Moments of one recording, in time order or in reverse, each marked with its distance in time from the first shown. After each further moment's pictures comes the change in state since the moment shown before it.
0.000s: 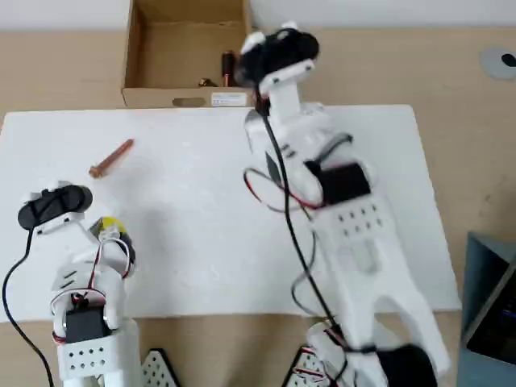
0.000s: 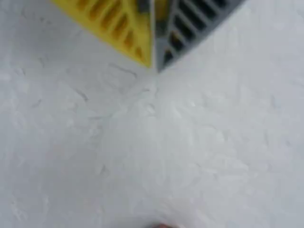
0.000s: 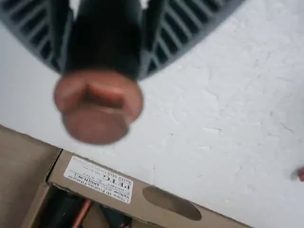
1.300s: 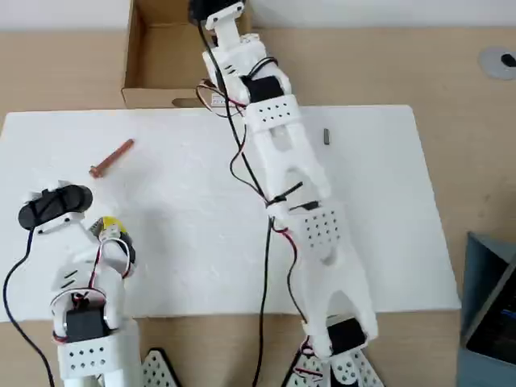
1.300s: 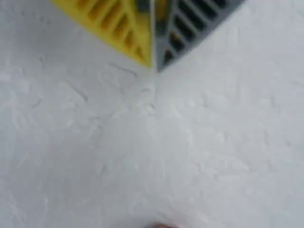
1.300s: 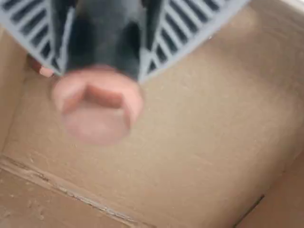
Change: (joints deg) left arm 0.0 0.0 0.0 0.0 0.0; right arm -0.2 85.0 -83.7 -11.2 5.4
